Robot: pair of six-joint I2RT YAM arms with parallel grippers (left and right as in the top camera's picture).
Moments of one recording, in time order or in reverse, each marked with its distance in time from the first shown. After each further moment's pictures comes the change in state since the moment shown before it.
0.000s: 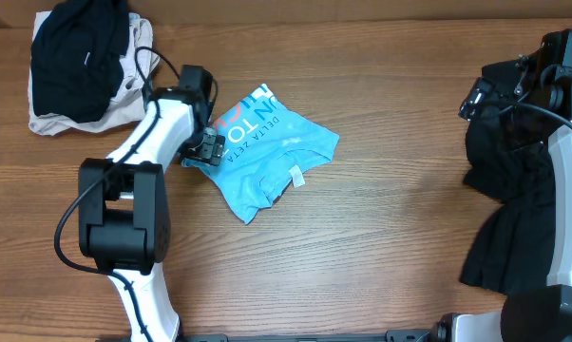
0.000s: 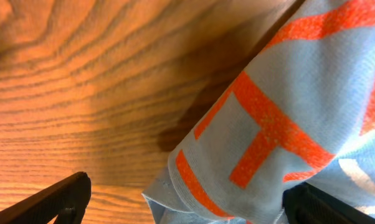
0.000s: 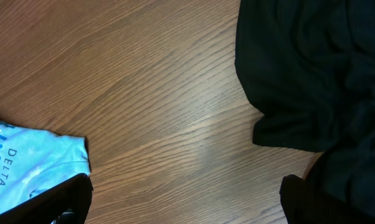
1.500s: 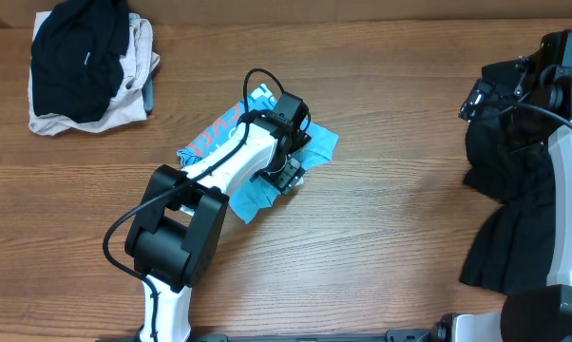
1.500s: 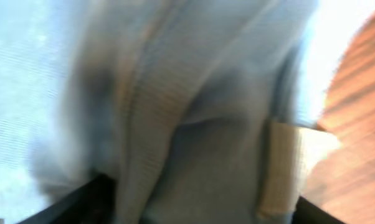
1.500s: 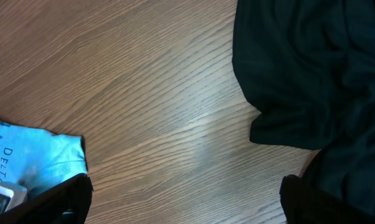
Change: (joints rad) left arm -0.385 0.003 -0.047 0.082 0.173 0.088; right arm 0.000 0.000 0.000 -0.008 0.008 -0.004
